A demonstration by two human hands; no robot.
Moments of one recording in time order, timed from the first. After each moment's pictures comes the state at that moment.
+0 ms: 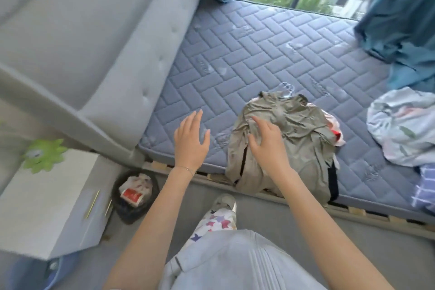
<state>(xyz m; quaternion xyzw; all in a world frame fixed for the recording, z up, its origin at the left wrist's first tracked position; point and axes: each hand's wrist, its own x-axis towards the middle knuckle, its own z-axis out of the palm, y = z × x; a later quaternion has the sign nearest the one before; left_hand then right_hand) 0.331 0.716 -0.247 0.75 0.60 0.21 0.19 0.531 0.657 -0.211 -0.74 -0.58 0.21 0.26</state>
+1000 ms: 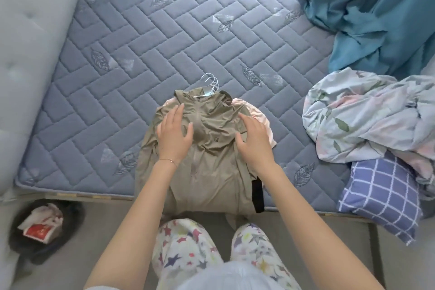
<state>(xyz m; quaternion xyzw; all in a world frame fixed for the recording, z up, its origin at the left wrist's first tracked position) 0.748 0.833 -0.341 0.75 0.60 0.13 0.25 0.938 0.744 -0.307 -0.79 -0.50 0.26 0.23</state>
